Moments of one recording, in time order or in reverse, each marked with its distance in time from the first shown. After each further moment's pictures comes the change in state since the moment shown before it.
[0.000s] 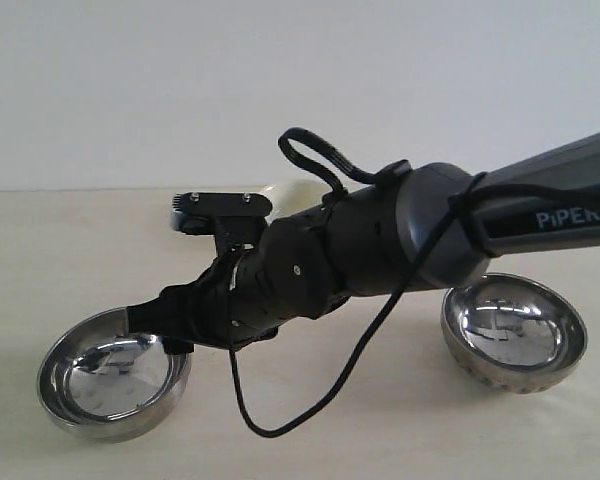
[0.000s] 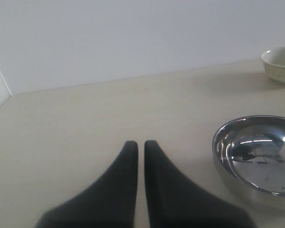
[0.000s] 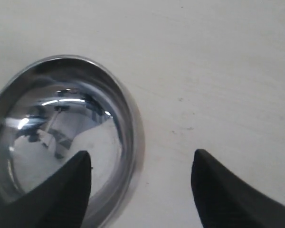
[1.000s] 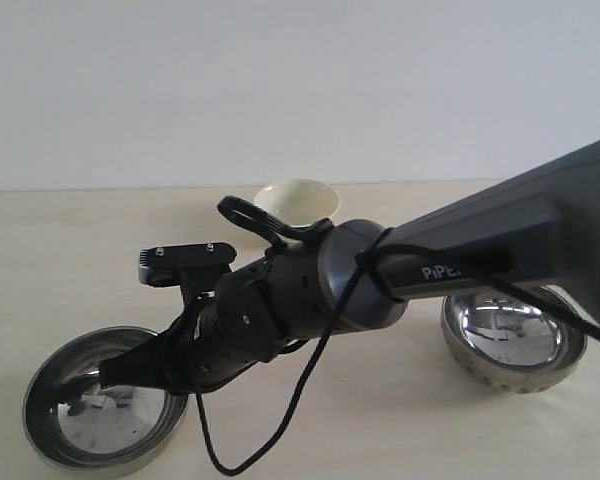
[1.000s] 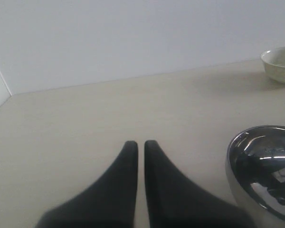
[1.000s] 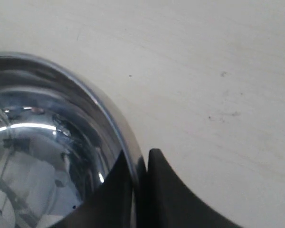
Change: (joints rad) left arm 0.000 0.000 0.000 0.000 0.000 0.000; right arm 0.046 0.160 -0.090 -0.008 0.008 0.008
